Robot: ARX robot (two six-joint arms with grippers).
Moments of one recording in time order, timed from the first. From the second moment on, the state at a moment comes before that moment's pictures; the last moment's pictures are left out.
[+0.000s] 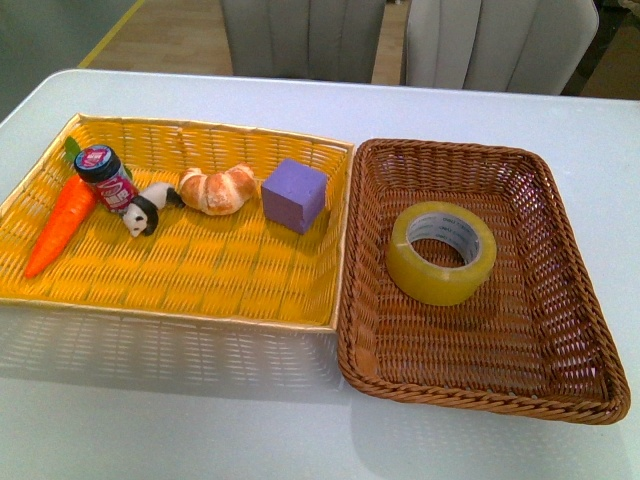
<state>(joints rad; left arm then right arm) 0.00 0.54 0.01 0.53 0.00 -0.01 0.00 0.00 0.02 0.00 0.00 0.00</state>
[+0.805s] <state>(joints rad) 0.00 0.18 0.01 0.18 0.00 -0.01 0.00 0.00 0.02 0.00 0.00 0.00</state>
